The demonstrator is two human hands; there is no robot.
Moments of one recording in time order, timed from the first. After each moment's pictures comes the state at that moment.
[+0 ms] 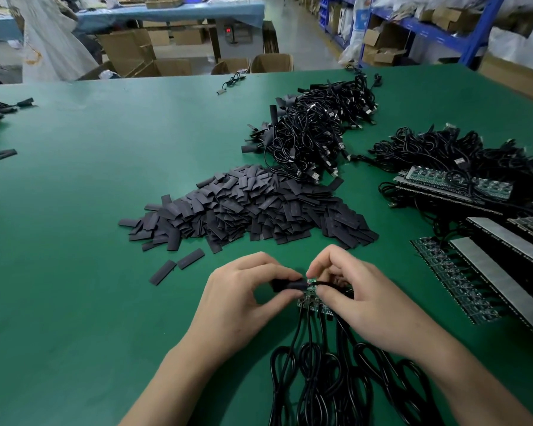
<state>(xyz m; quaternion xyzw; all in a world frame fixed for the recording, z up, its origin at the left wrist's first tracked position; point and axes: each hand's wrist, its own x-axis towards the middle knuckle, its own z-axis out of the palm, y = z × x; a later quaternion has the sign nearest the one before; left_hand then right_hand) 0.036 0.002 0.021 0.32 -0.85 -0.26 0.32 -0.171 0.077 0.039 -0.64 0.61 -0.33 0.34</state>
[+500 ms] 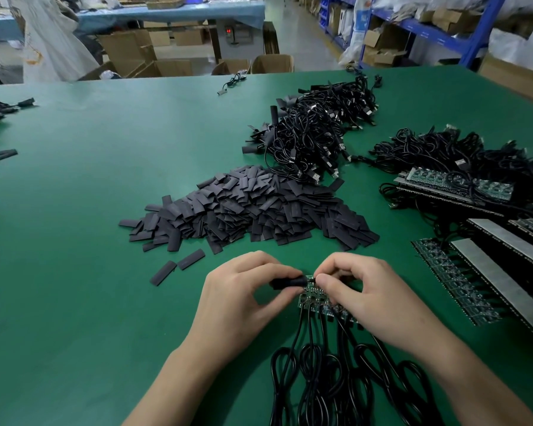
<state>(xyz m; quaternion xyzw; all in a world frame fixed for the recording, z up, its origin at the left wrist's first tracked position) 0.034 0.004 0.020 0.31 -0.85 -0.21 0.38 -0.173 0.076 0.040 -0.61 0.65 -0.35 0.30</state>
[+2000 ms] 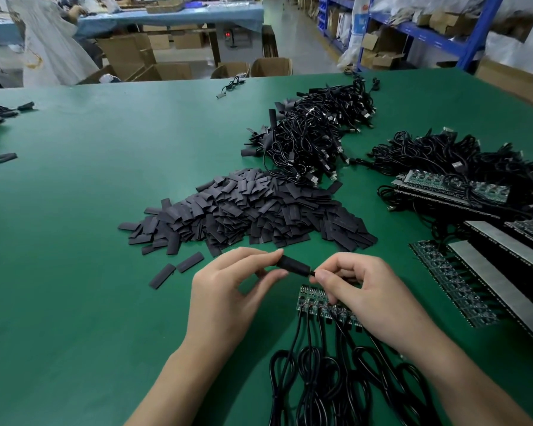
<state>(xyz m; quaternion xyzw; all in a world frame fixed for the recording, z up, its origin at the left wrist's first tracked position) 0.033 0.001 0.016 0.35 -0.79 -0.18 0.46 -0.171 0.073 0.035 -0.57 0.64 -0.40 0.34</state>
